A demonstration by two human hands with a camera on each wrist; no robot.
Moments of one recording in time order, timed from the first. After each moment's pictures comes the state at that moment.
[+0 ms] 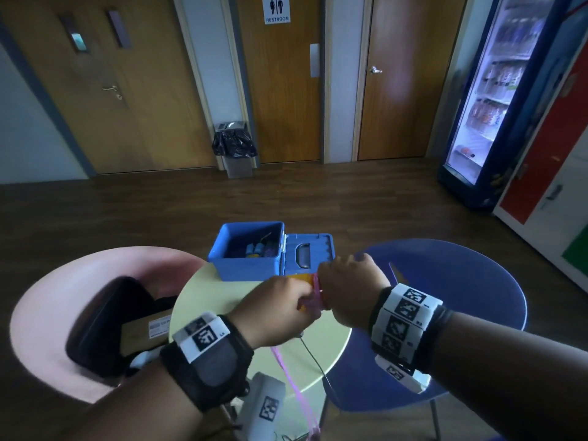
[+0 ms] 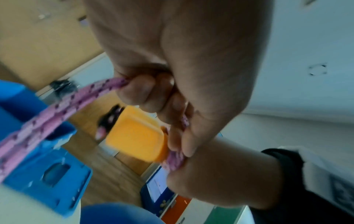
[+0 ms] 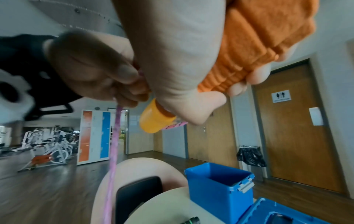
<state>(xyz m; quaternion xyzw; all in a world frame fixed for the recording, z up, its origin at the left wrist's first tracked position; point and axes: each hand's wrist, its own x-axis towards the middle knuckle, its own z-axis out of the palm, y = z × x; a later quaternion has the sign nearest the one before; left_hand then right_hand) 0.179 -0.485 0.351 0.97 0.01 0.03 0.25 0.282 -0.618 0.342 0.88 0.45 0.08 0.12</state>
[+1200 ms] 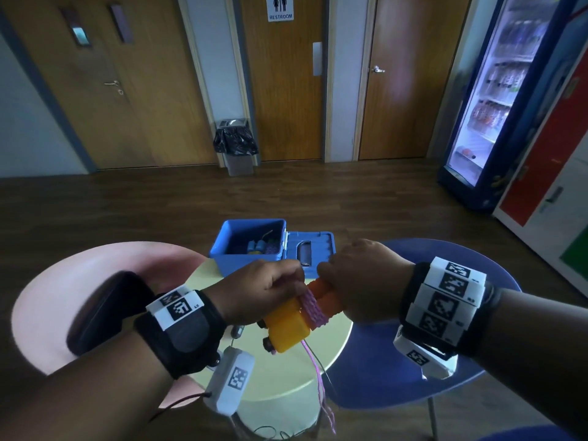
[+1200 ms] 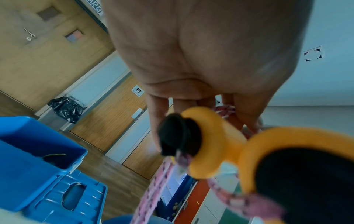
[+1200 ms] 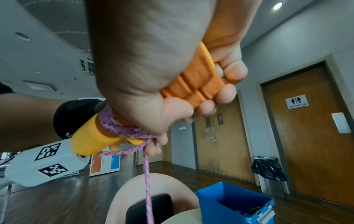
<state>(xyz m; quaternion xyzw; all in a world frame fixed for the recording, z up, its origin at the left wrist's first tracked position) 0.168 -0.445 0.371 0.92 -0.05 -0.01 0.39 0.272 -0.636 0.403 0.81 0.58 0.03 0.14</state>
